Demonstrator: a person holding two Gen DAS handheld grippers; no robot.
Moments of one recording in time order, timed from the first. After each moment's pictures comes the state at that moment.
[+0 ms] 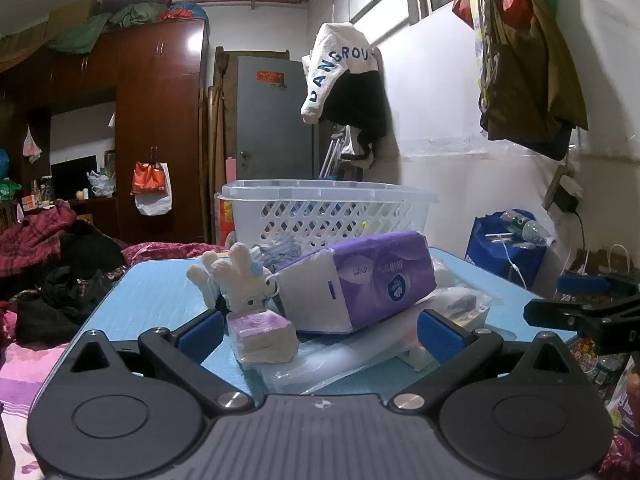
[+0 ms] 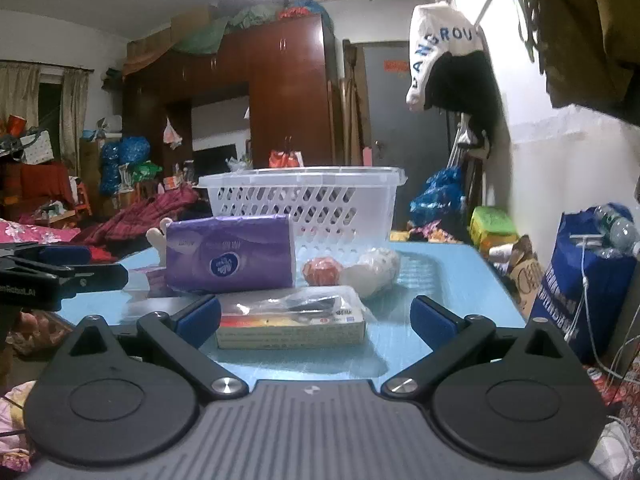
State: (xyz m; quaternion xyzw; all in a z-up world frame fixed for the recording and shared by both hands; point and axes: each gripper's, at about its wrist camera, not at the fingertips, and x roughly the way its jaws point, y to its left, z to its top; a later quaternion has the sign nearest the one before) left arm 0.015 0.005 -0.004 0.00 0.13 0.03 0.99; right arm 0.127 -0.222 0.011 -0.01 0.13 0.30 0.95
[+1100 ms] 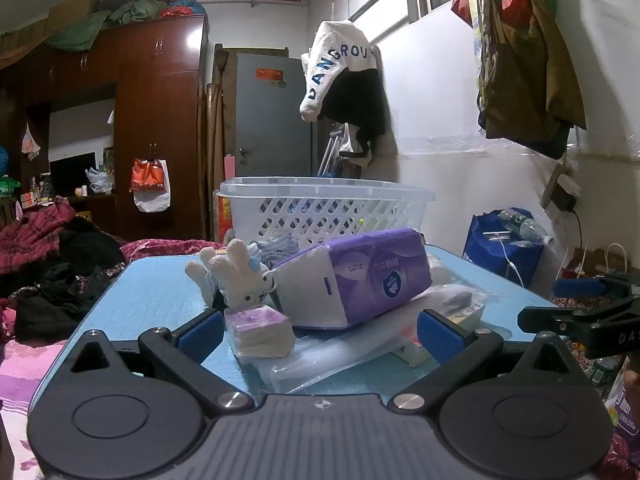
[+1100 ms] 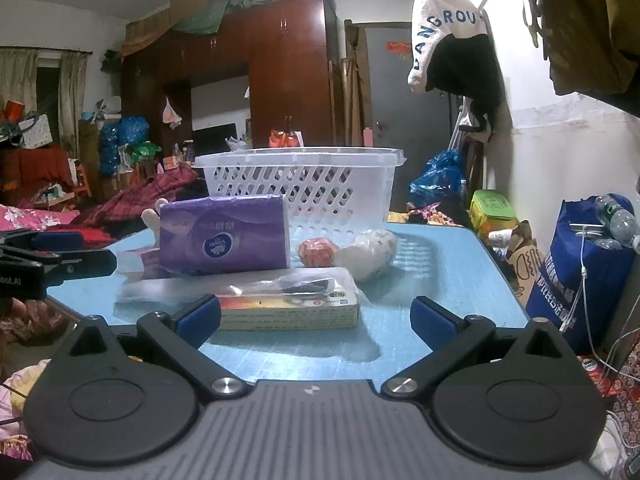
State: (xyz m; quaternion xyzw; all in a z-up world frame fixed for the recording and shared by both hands) left arm 0.014 0.003 -0.004 0.00 0.13 0.03 0.99; right arm 0.129 -0.224 0.009 -0.02 0.15 0.29 0.94
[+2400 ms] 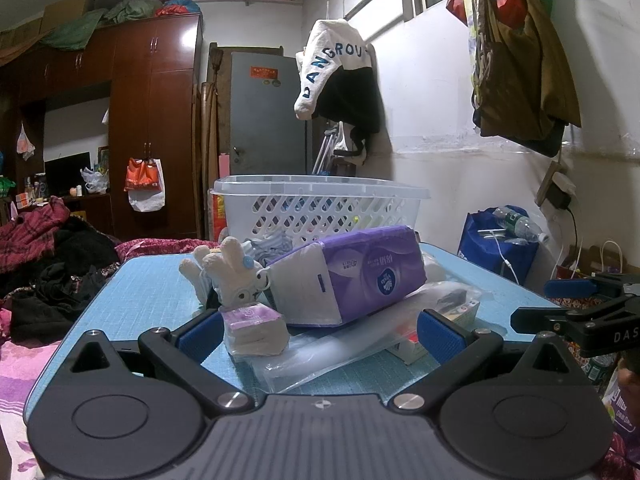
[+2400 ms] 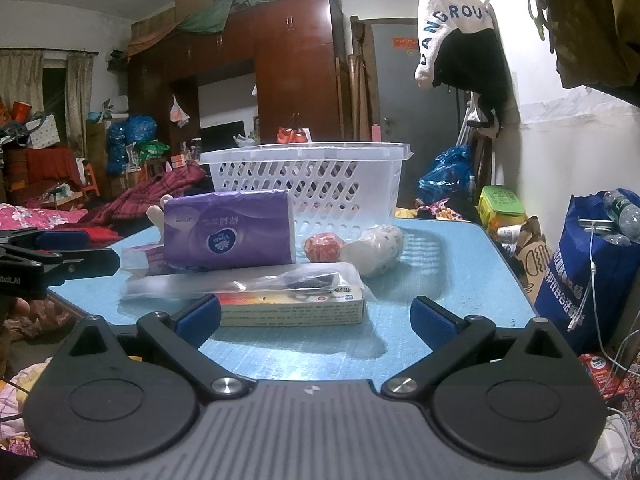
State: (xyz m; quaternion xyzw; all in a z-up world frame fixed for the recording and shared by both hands) left arm 0.014 0.002 -0.004 0.00 0.14 0.02 0.99; right arm 0.134 -0.227 0.005 -0.02 0.16 0.31 0.94
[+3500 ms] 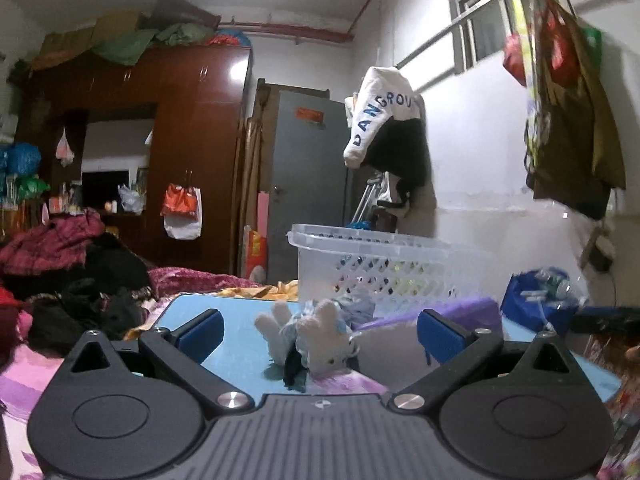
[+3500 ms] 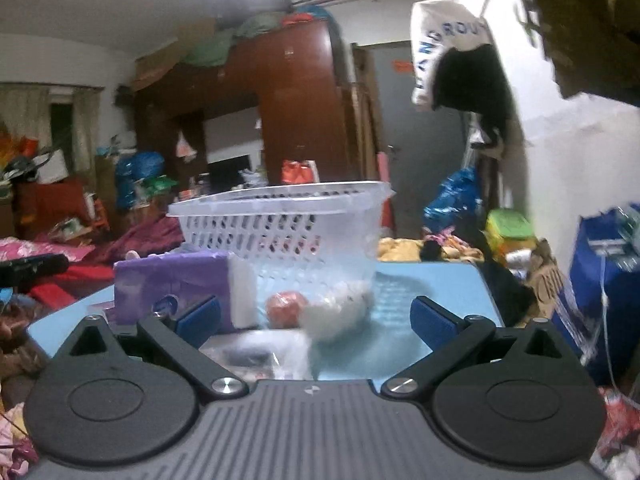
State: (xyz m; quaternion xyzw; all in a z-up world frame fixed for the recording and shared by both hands) left arm 0.022 0.069 0.013 -0.05 0.06 0.06 0.99; right arm 0.192 -0.250 0.021 0.01 0.12 0.33 0.94
